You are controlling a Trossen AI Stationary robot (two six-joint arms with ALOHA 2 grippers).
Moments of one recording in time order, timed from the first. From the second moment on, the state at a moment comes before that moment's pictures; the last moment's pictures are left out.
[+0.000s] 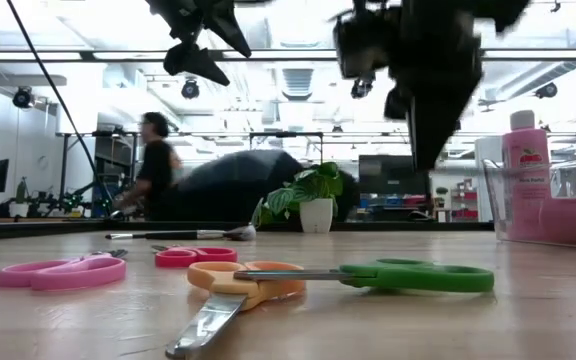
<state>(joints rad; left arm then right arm) 0.26 1.30 1.24 -0.66 -0.09 -0.42 0.28 1.82 1.39 -0.94 -0.02 0.52</state>
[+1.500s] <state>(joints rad) 0.26 1.30 1.24 -0.66 -0.09 -0.42 1.04 1.49 1.37 -1.36 -0.02 2.30</state>
